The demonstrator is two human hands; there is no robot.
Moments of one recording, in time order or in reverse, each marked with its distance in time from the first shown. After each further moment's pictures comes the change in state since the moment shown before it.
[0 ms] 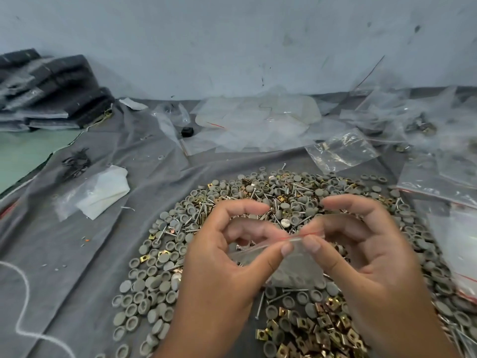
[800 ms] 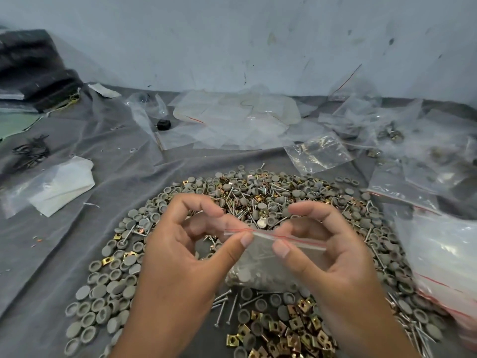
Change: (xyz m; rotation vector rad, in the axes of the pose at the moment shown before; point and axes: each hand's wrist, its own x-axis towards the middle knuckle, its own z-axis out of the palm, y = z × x) left_hand 0.011 -0.016 -0.009 -0.125 0.027 -0.004; right_hand 0.006 0.001 -0.001 0.139 -0.063 0.220
